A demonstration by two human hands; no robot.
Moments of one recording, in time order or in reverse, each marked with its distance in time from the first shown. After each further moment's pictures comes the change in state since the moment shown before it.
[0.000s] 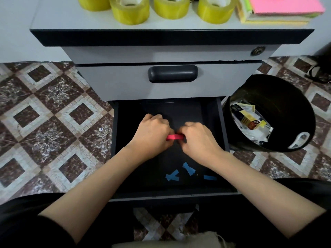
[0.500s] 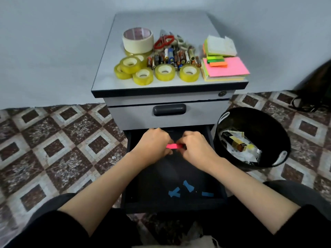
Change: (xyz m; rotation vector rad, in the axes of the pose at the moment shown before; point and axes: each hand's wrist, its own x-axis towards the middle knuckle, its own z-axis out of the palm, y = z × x) left_hand -0.029 0.030 -0.089 0.143 -0.063 0.000; right_hand -0.038 -0.023 -0.063 0.096 0.131 -0.073
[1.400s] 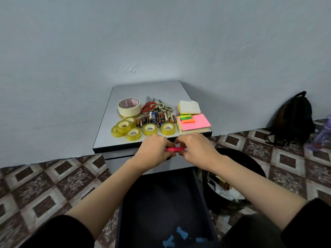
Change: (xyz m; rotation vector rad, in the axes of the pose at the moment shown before) left_hand 0.010 0.027 -0.123 -0.137 0.360 0.050; right_hand -0.014 -0.014 -0.140 -0.192 0.256 0.001
